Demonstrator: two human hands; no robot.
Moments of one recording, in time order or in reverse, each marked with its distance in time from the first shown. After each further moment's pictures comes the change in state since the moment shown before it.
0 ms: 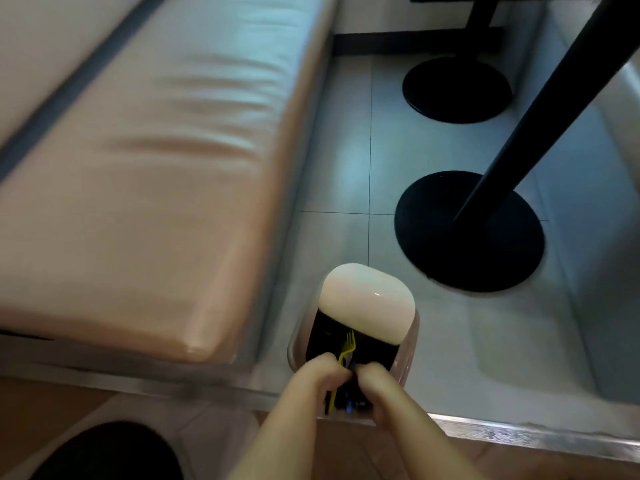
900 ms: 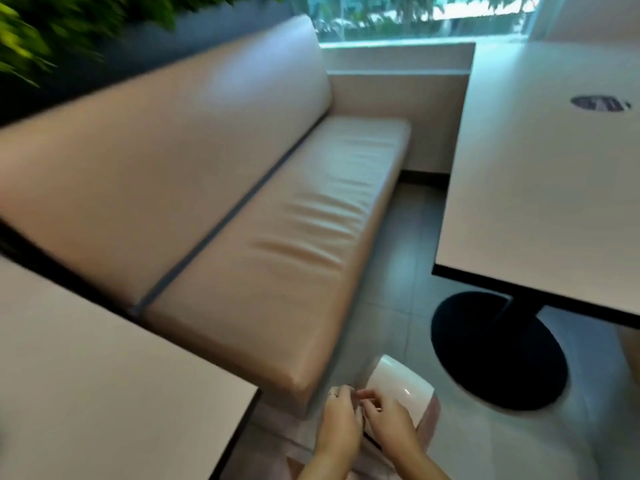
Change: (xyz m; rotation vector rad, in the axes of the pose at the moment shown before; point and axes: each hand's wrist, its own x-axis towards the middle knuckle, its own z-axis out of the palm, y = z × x) left_hand -0.237 -0.001 -0.052 0.063 0.605 0.440; right_hand -0.231 -0.030 0.024 -0.664 0.034 -0.743
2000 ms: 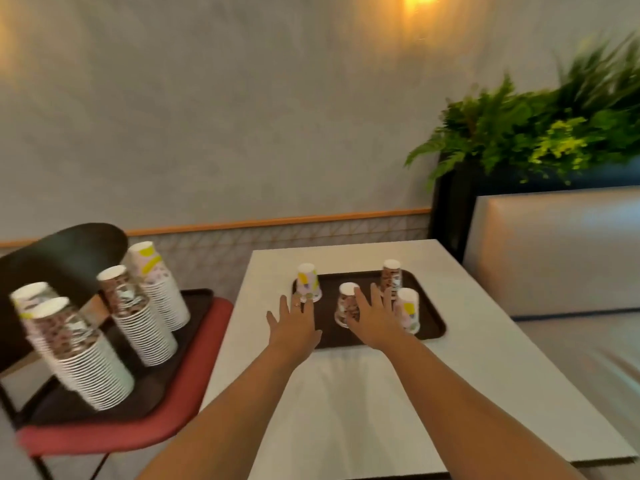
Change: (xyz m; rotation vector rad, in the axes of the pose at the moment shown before) left_hand -0.510 -0.262 -0.306 0.275 0.695 -0.810; right_hand -0.412 -0.259 0.333 -1.073 -0.439 -1.216
